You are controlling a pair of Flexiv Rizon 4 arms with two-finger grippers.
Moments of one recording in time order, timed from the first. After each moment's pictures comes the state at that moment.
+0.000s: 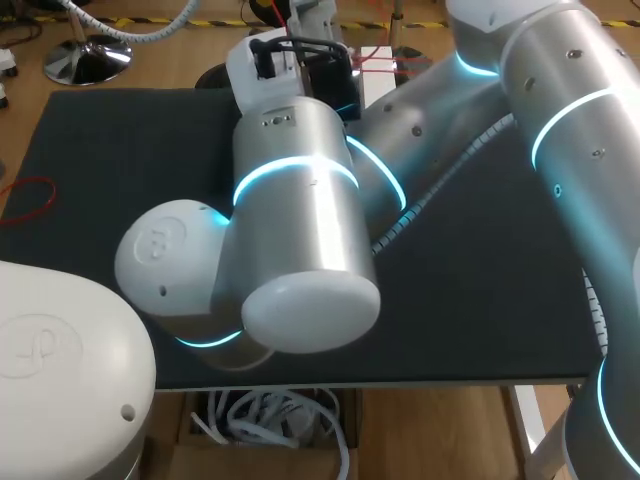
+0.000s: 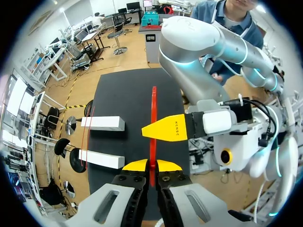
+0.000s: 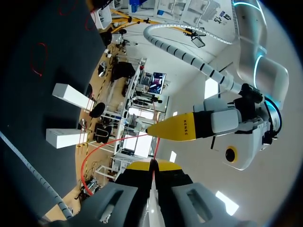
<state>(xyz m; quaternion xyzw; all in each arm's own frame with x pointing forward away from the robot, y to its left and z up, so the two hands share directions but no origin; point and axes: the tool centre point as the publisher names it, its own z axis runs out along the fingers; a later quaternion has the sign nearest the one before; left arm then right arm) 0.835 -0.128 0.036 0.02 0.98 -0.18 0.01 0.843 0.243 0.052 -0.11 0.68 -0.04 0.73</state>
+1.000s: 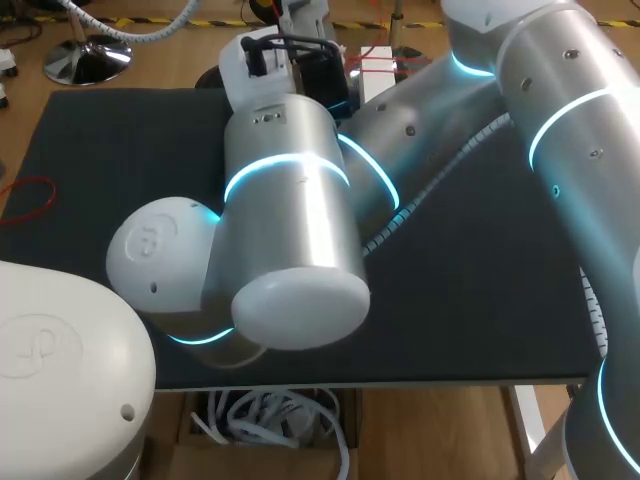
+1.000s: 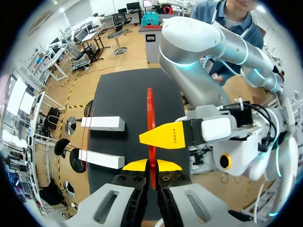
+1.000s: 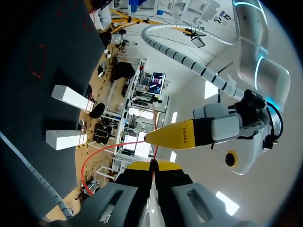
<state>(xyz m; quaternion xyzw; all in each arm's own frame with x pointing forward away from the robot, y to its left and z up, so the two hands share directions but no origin) 0.835 -0.129 0.036 0.02 0.98 -0.18 0.01 0.845 0.248 0.052 -0.11 0.68 -0.04 0.73</state>
